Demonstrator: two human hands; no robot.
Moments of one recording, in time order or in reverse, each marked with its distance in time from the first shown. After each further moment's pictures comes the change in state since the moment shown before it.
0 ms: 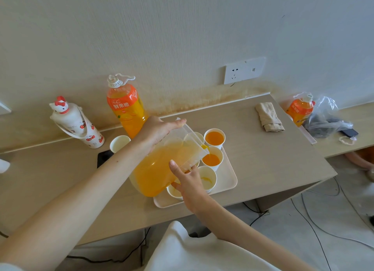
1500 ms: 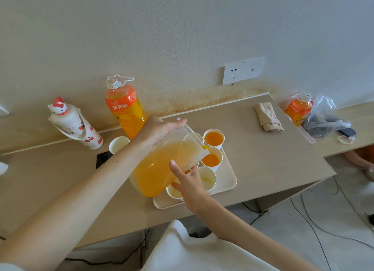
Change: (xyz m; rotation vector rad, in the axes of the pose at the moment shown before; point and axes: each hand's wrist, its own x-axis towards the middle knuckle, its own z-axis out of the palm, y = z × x) left_hand 0.008 -0.002 0.002 0.006 -0.001 0.024; right_hand 0.000 -0.002 0.000 0.015 0.003 0.009
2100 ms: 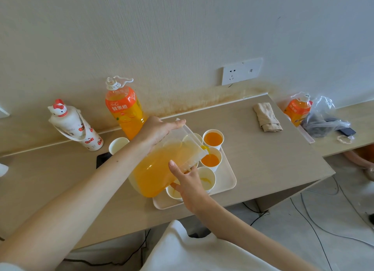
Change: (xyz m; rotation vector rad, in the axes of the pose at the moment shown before) left_hand -0.007 0.004 -0.002 -0.019 -0.010 0.001; right_hand -0.001 -0.001 0.001 0.016 -0.013 -0.001
